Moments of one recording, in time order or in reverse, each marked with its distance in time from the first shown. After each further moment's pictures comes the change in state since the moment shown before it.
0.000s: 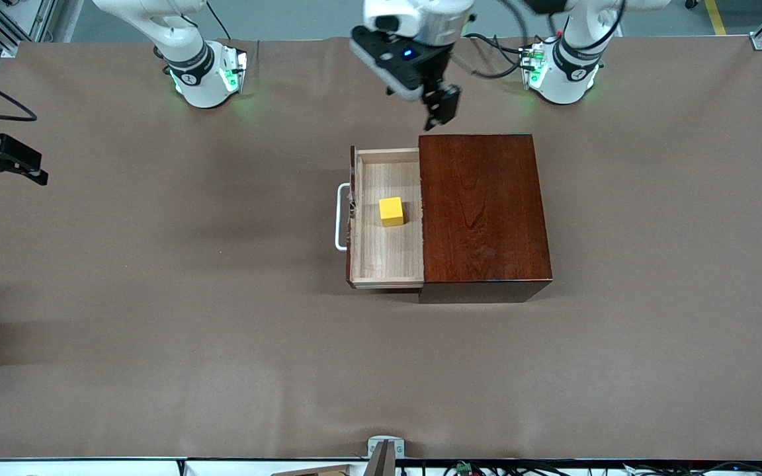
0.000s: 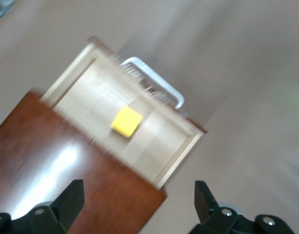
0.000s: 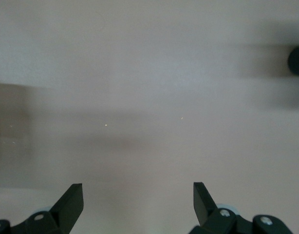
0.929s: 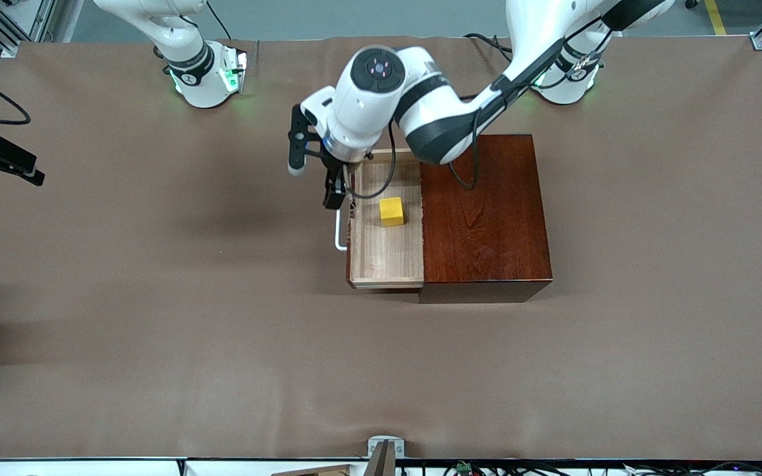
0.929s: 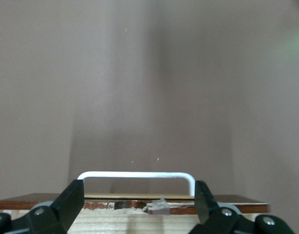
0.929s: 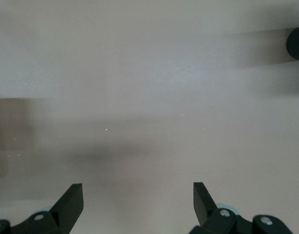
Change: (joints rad) left arm -0.221 0.429 0.136 0.111 0.111 0.375 0.567; right arm -0.036 -0.017 -0.007 -0.041 0.021 0.038 0.029
